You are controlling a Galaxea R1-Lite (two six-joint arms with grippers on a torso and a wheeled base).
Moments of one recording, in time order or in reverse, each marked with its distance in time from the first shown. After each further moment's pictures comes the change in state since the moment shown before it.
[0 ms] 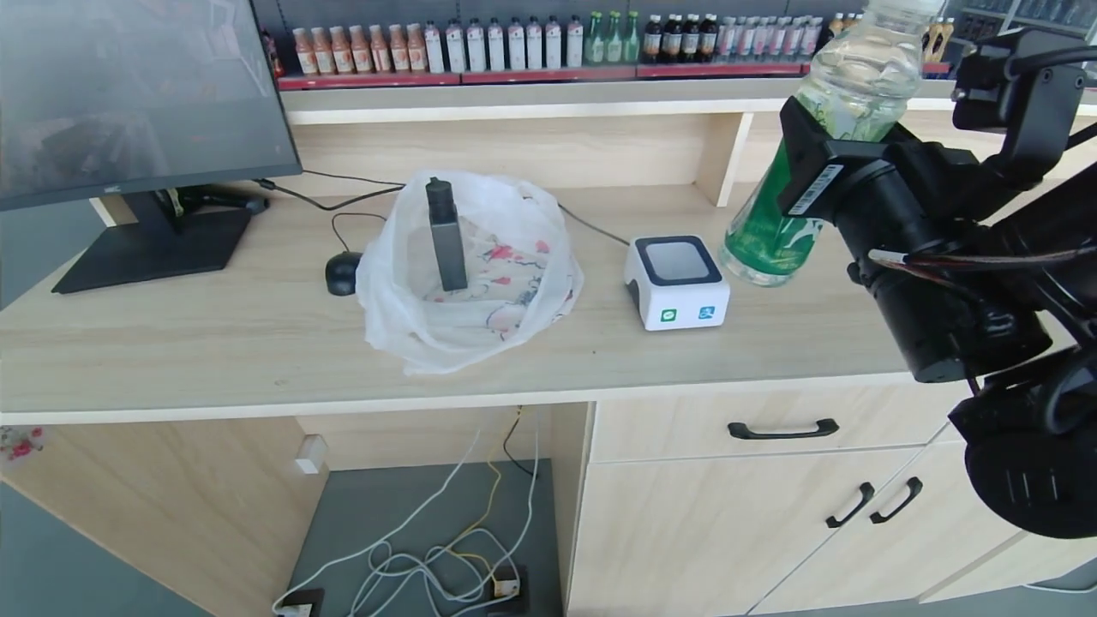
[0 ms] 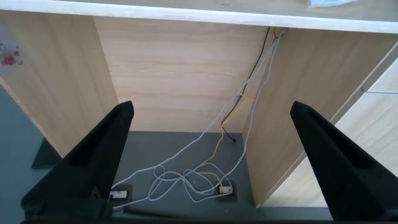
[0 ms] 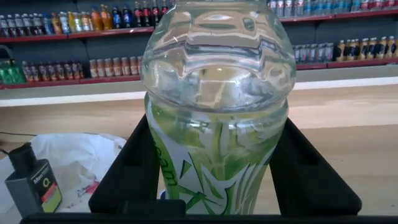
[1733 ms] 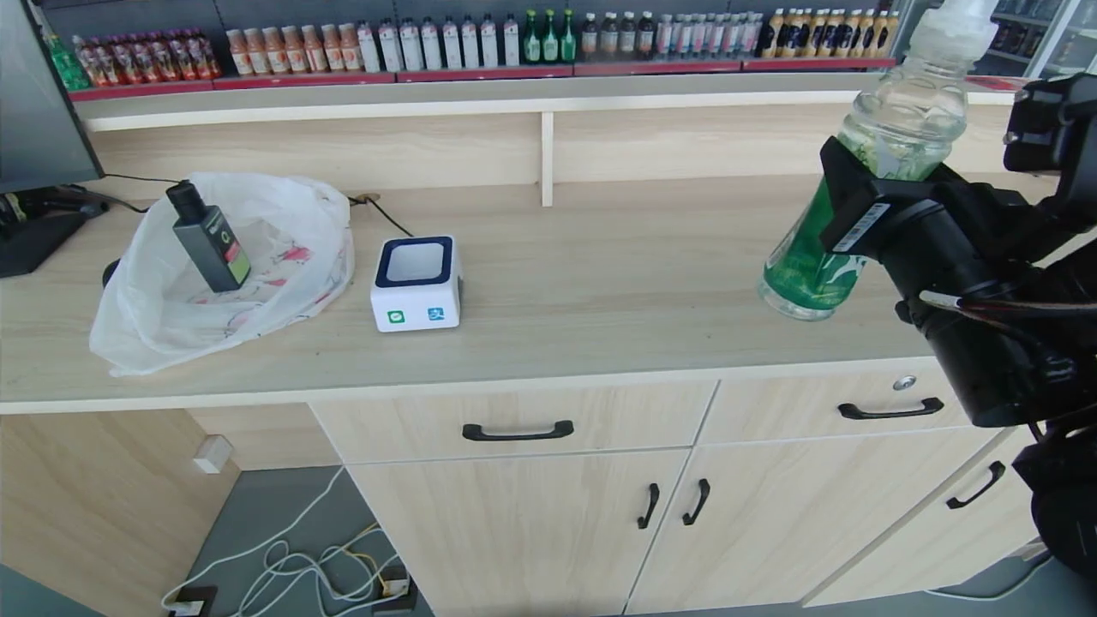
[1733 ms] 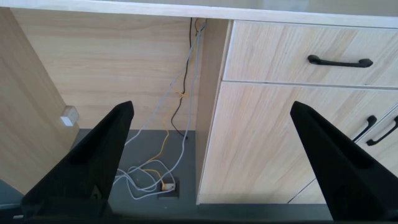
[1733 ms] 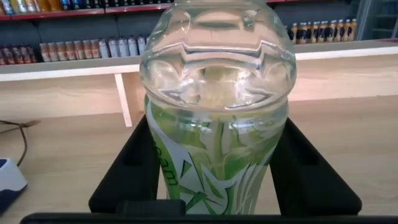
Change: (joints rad) left arm 0.001 0.000 0.000 0.000 0.000 -0.001; right arm -0.031 -0.070 0.154 0.008 -0.021 0.031
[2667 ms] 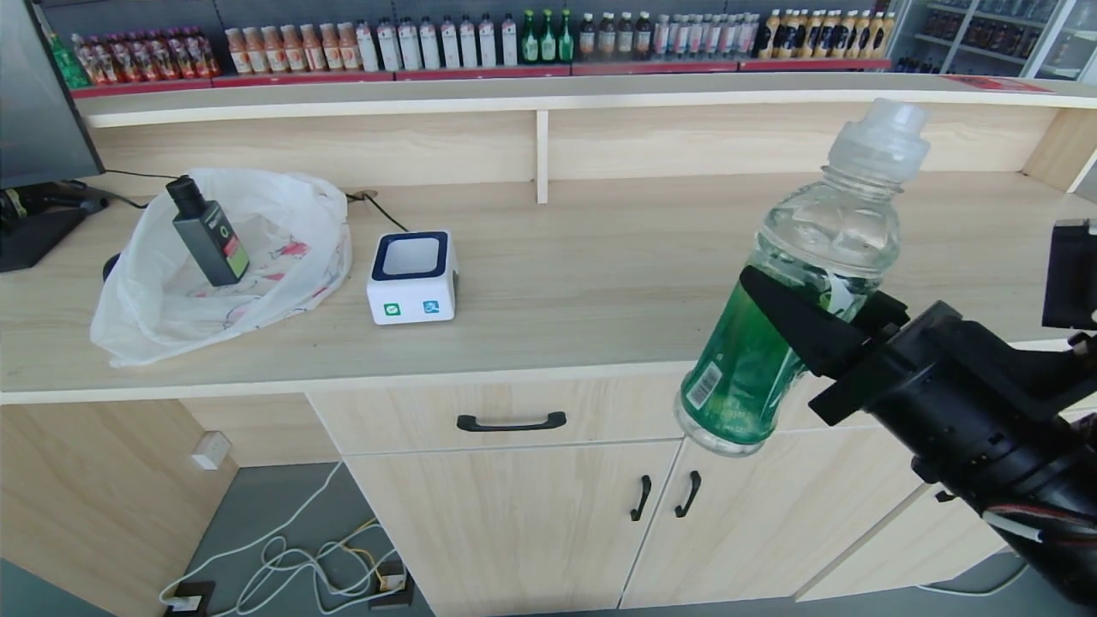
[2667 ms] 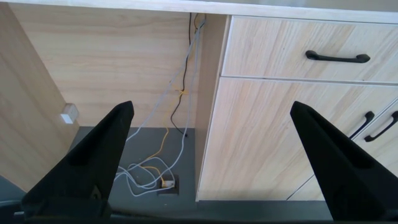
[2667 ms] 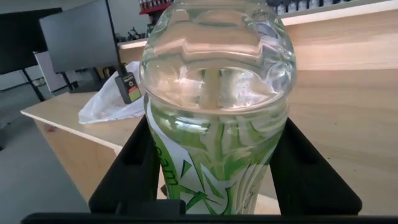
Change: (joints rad) left arm -0.001 0.000 0.000 0.000 0.000 0.004; right arm 0.130 -0.095 0.343 -0.113 0.405 0.246
